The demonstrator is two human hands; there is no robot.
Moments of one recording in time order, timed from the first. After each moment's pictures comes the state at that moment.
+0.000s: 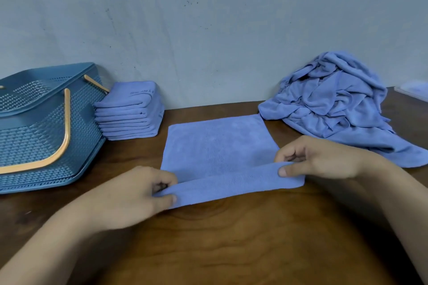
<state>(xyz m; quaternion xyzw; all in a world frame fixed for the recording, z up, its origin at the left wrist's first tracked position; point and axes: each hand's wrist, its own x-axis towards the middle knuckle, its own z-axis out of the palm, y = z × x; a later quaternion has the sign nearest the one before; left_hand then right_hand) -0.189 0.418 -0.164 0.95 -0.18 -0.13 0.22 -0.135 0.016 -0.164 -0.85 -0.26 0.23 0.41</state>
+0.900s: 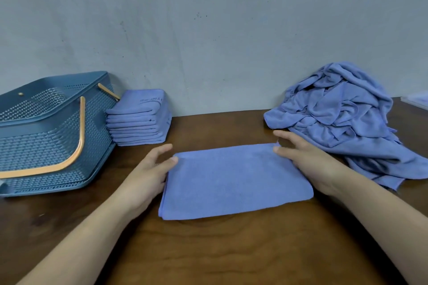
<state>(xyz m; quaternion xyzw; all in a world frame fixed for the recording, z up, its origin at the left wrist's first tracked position) -0.145 0.413 -0.206 0.71 0.05 -0.06 0.70 -0.115 0.045 -0.195 -0.77 0.00 0.09 0.63</state>
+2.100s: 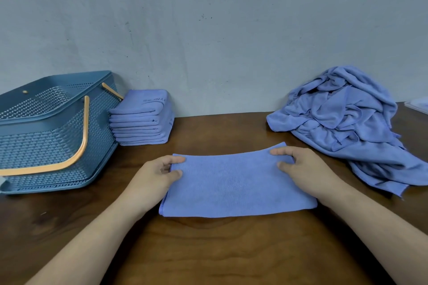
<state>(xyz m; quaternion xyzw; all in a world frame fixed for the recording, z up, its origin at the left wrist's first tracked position) -0.146 0.418 -0.211 0.85 0.04 -0.02 0.53 -0.112 0.050 -0.218 -0.90 -0.03 -0.01 0.44</state>
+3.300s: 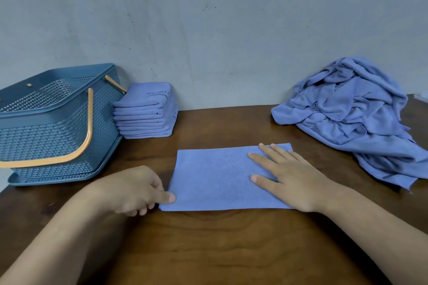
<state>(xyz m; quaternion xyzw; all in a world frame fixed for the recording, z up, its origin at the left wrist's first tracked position) -0.173 0.441 -0.164 0.93 0.06 -0.25 0.26 -0.136 0.082 -0.218 -0.97 -0.20 0.06 0.09</state>
